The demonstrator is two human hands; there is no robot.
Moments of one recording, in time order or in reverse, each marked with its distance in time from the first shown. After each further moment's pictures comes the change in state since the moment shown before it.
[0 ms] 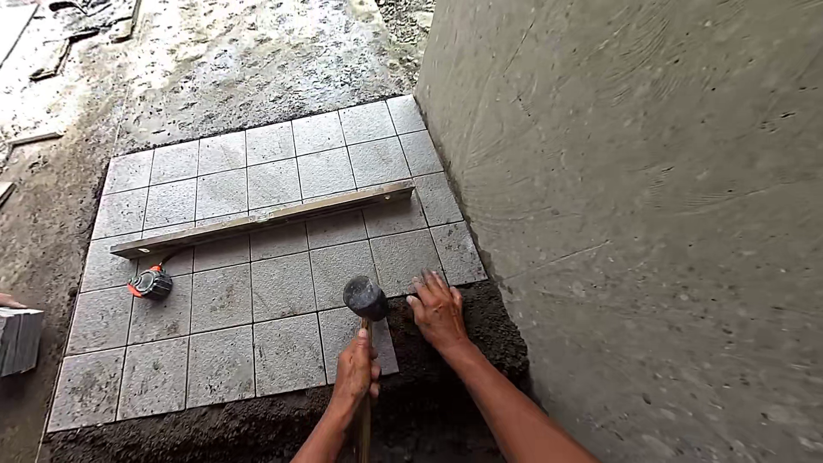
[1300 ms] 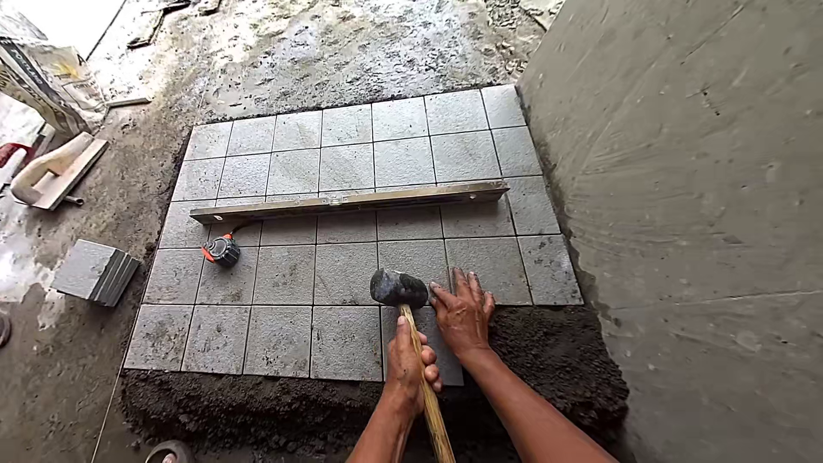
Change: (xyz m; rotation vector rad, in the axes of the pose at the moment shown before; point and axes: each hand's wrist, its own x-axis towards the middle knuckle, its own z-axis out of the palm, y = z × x) left_hand 0.013 0.012 -0.018 -0.653 0.028 -0.118; right_hand 0.020 -0.078 0.049 -0.034 0.000 -0.039
